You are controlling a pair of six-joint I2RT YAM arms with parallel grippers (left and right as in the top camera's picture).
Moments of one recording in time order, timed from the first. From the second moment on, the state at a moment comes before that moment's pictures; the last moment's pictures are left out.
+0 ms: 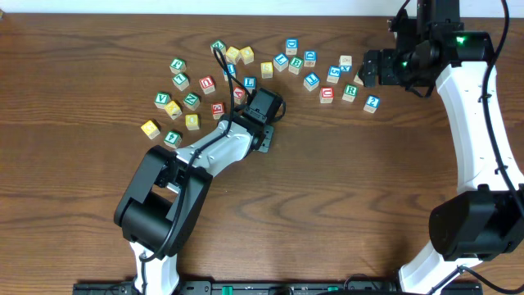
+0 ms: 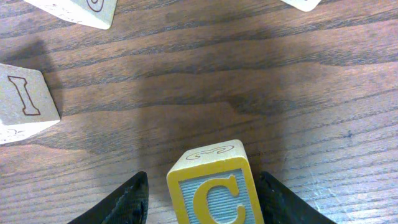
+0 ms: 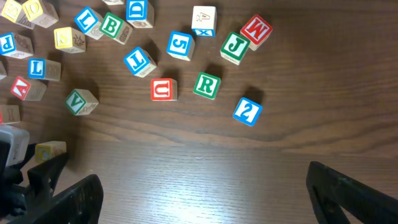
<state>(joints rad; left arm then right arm) -0.54 1.98 1.21 -0.43 -0.22 -0.22 0.03 1.85 1.85 -1.11 -0.16 0.03</state>
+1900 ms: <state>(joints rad) -0.05 1.50 1.55 -0.96 -0.05 -0.33 0.08 1.85 1.99 -1.10 -0.22 0.22</state>
